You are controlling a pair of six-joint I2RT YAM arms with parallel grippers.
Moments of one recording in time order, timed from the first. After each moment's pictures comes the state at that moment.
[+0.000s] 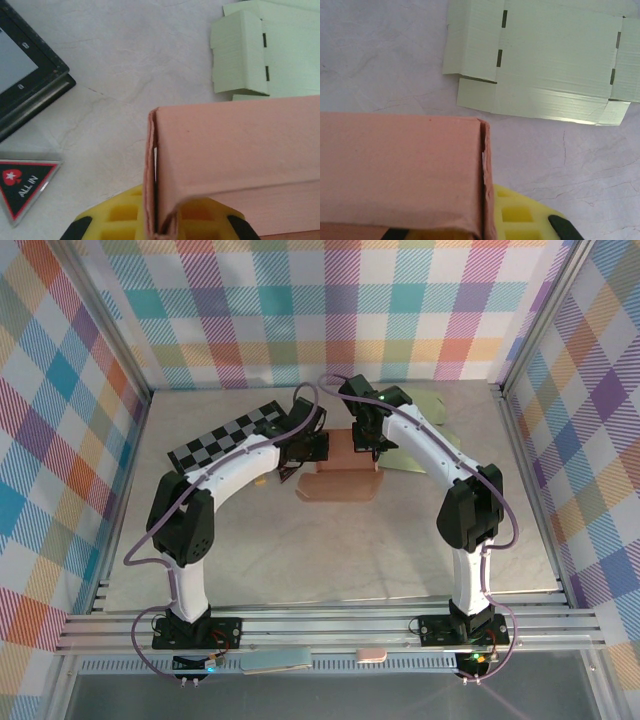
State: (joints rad) left arm -0.59 1.90 1.58 -0.57 -0.08 -0.47; right arm 0.56 1.99 1.96 -1.22 0.34 0.52
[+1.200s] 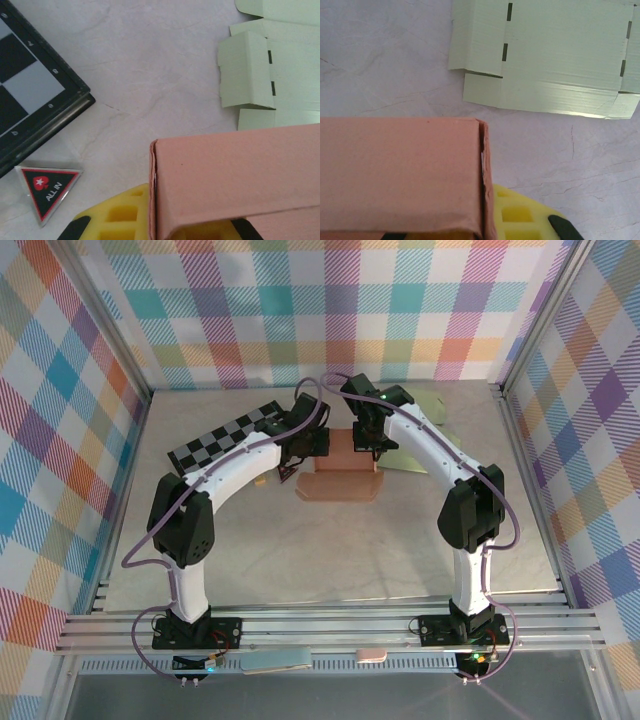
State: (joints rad) left arm -0.61 1.90 1.64 -0.62 -0.18 -0.45; right arm 0.56 1.99 1.96 -1.23 0.30 0.55
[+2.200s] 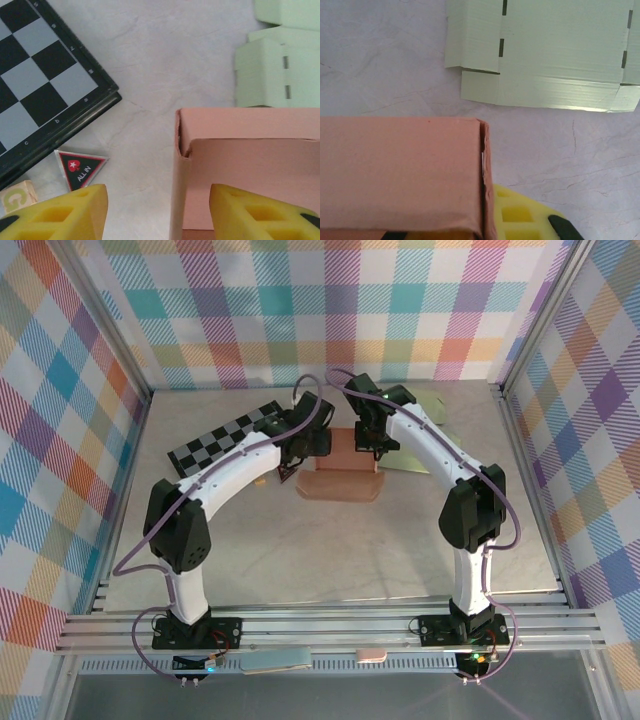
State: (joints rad) left arm -0.65 1.85 1.69 -0.73 -0.26 -0.48; right arm 0.55 1.98 1.94 -1.23 0.28 0.57
